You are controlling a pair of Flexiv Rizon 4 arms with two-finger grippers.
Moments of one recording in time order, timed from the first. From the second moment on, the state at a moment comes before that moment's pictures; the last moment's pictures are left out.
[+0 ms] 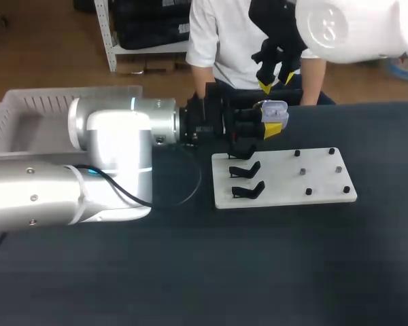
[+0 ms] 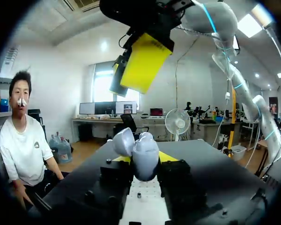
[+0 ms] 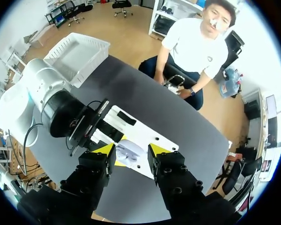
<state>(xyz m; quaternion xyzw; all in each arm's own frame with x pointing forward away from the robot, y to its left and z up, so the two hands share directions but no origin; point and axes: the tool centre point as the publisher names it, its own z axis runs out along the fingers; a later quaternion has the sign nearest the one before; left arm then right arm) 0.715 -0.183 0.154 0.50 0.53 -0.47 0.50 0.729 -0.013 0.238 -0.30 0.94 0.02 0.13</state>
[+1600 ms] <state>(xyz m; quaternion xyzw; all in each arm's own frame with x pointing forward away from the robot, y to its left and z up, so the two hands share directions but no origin) 0.715 -0.183 0.154 0.50 0.53 -0.47 0.50 0.728 -0.047 0.210 -0.17 0.98 0.07 0.10</state>
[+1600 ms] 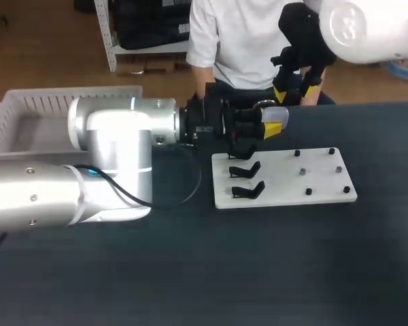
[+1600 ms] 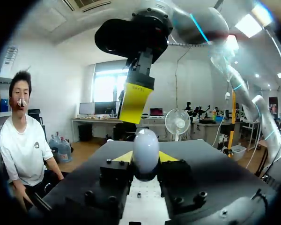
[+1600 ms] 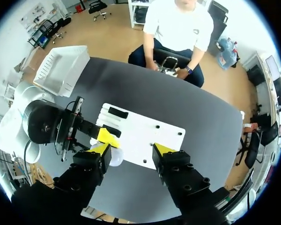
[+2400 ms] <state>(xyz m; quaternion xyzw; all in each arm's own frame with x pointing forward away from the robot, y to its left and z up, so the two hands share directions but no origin) 0.787 -0.008 0.190 0.48 0.57 -0.34 0.57 0.656 -0.096 0.211 -0.10 0.98 0.14 0.12</state>
